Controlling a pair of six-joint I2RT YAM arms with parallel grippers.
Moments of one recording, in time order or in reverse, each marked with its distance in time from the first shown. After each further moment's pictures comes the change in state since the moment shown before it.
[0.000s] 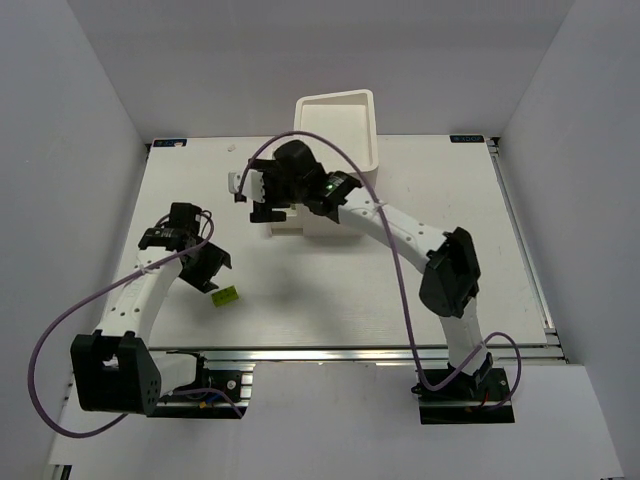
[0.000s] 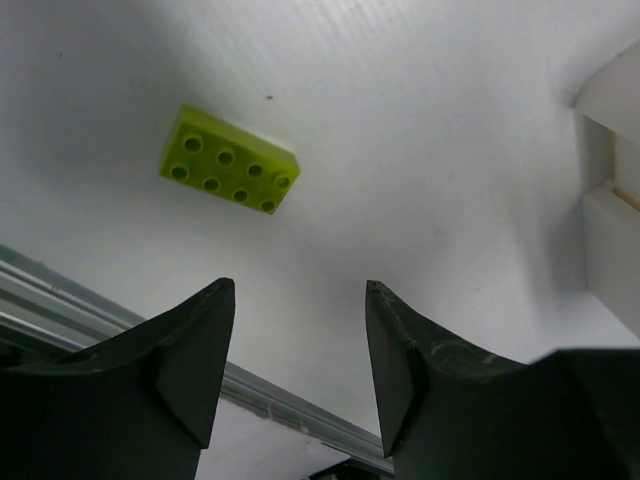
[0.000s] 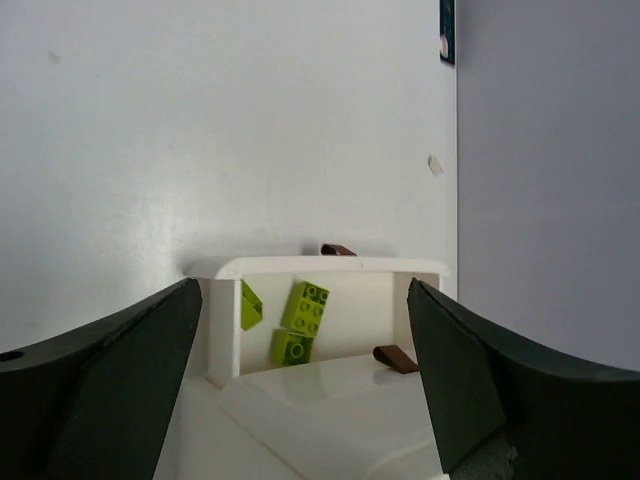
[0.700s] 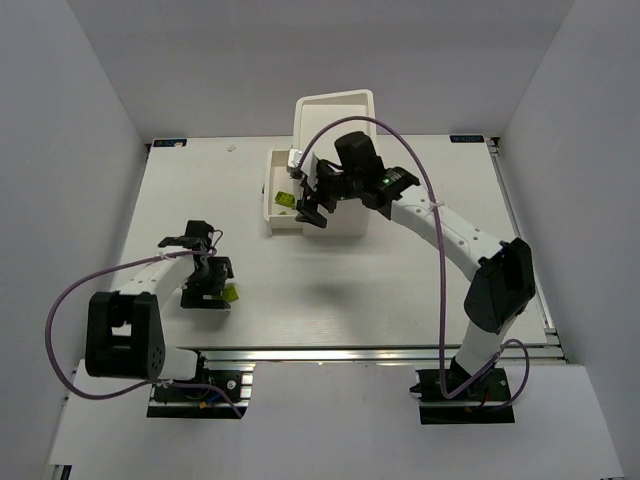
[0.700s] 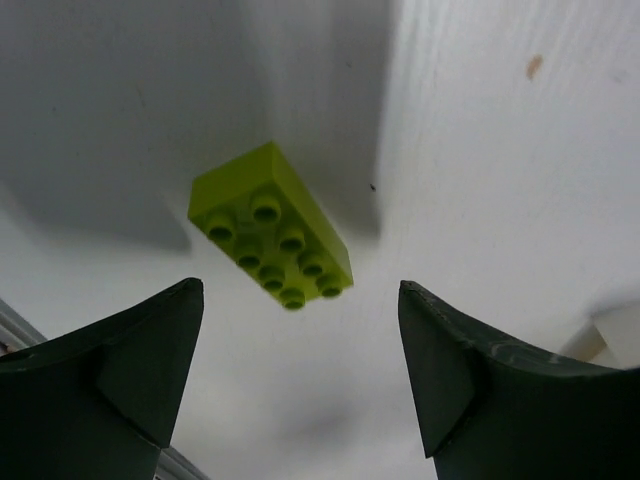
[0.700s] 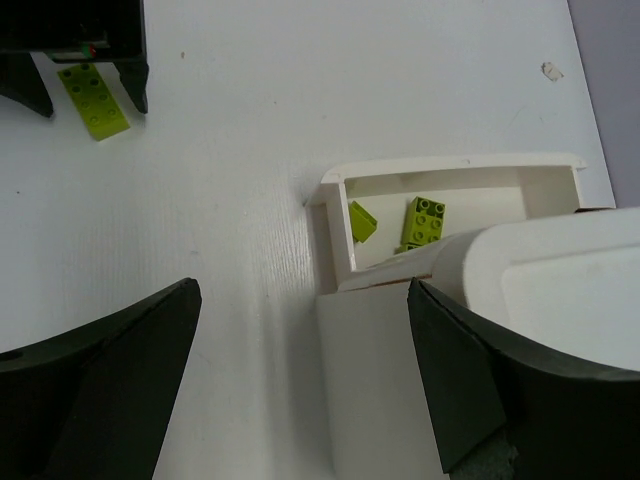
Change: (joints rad) left arm -0.005 0.139 -0.171 0.106 -0.019 -0.536; right arm -0.187 -0.284 -0.309 -0.032 -0.330 0.316
